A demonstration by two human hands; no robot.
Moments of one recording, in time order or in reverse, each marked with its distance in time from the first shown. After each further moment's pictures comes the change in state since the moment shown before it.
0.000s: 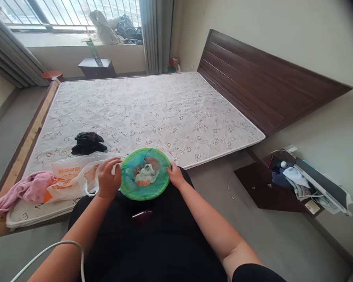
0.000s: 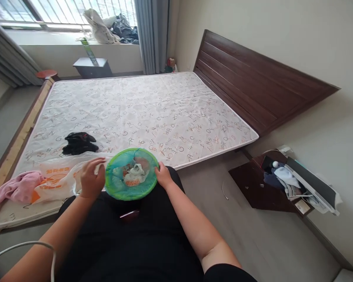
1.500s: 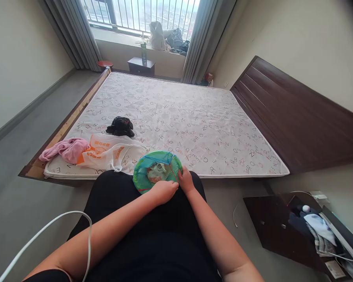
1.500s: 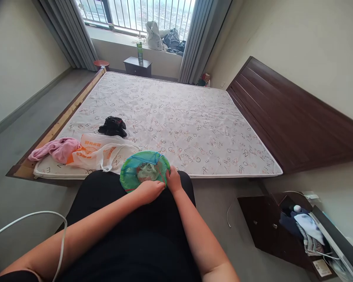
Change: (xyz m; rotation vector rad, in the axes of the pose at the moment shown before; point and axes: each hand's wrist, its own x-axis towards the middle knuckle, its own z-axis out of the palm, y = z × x) left_hand -0.095 0.086 0.040 0.305 -0.867 0.316; right_hand -0.018 -0.007 0.033 -0.283 -0.018 -0.155
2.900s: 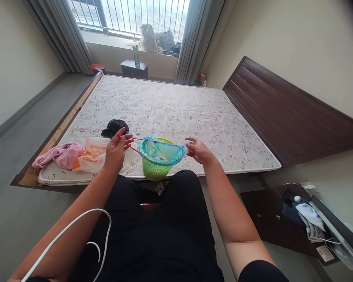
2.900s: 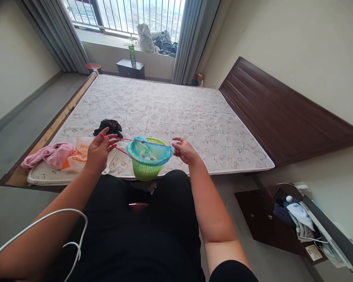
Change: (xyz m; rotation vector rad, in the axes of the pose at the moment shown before) left_hand -0.028 -0.131 -0.126 -1.257 1.164 -0.310; right_hand 0.089 -0.119 -0.129 0.873 -0.276 0.303
